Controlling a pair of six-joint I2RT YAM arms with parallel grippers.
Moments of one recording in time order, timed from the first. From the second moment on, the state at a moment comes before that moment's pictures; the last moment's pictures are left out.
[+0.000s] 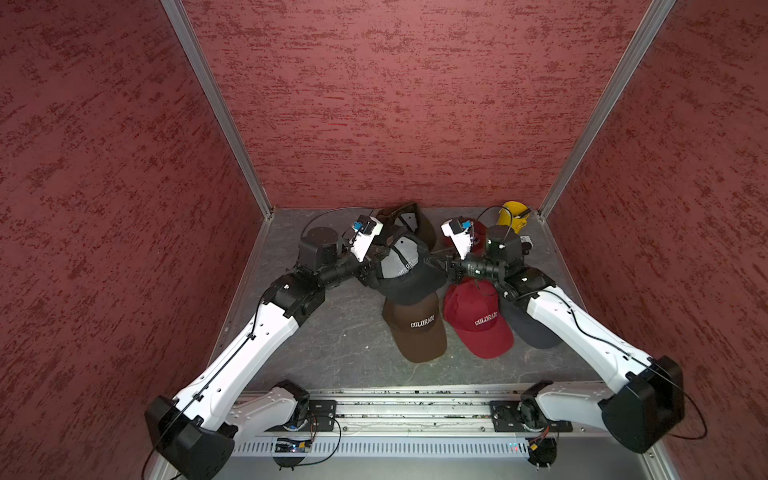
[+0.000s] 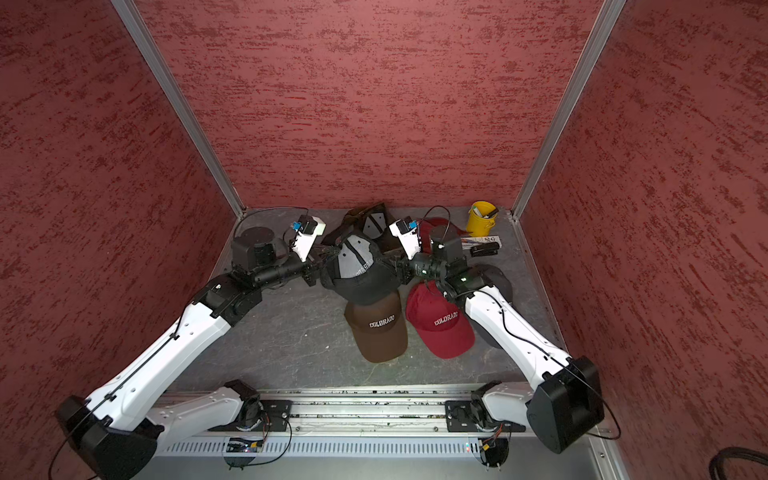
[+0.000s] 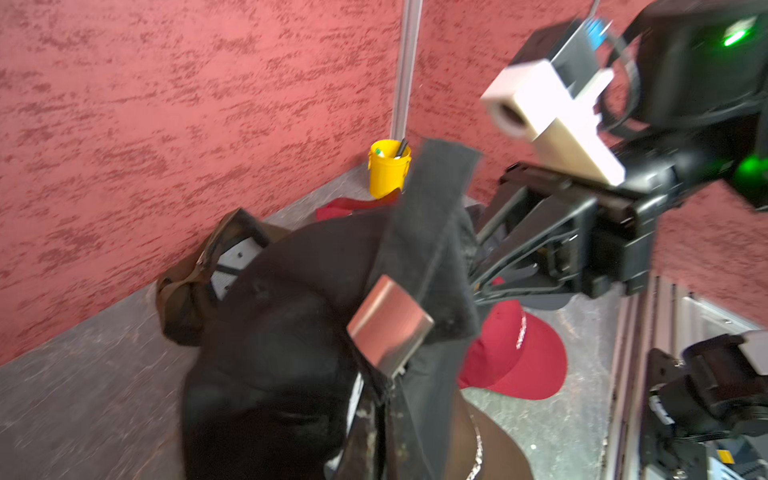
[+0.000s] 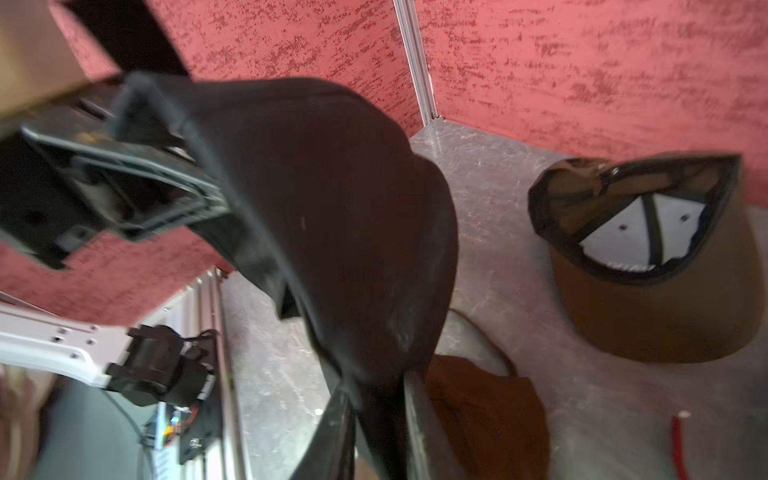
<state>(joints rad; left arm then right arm) -0.51 1.09 1.12 -0.32 0.38 0.02 0.46 1.27 1.05 -0.14 -0.63 0.14</state>
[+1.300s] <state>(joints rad) -0.57 1.18 1.28 -0.40 0.41 -0.12 0.62 1.18 1.02 0.19 -0.27 -0.01</state>
